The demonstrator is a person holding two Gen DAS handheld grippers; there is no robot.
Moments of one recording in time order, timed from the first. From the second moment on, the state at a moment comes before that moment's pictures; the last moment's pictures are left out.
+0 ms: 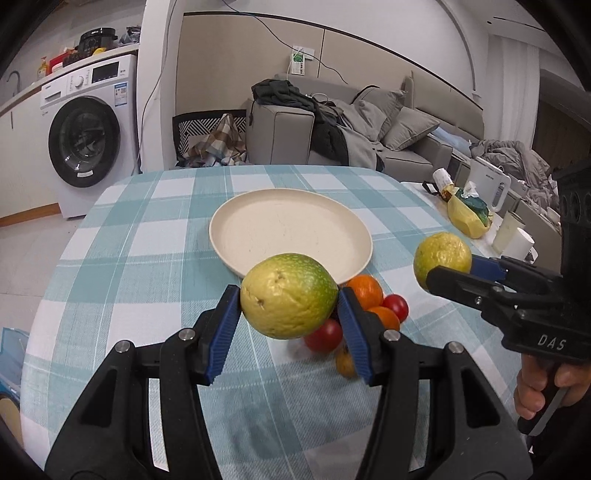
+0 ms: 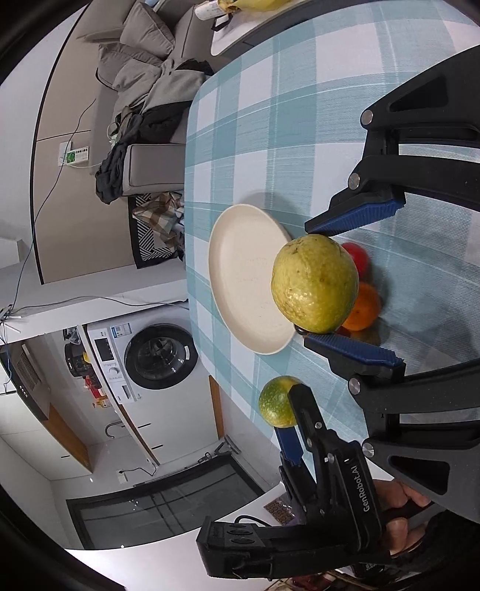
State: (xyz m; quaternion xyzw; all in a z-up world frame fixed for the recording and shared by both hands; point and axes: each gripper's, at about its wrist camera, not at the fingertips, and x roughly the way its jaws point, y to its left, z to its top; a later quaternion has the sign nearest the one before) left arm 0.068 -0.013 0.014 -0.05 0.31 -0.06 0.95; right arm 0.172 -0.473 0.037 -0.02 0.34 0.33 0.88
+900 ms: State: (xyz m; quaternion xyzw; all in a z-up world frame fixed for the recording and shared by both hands) left arm 0.152 0.003 -0.011 -0.06 0.32 -0.03 0.94; right arm 0.249 -0.443 0.015 0.01 0.37 0.32 0.87
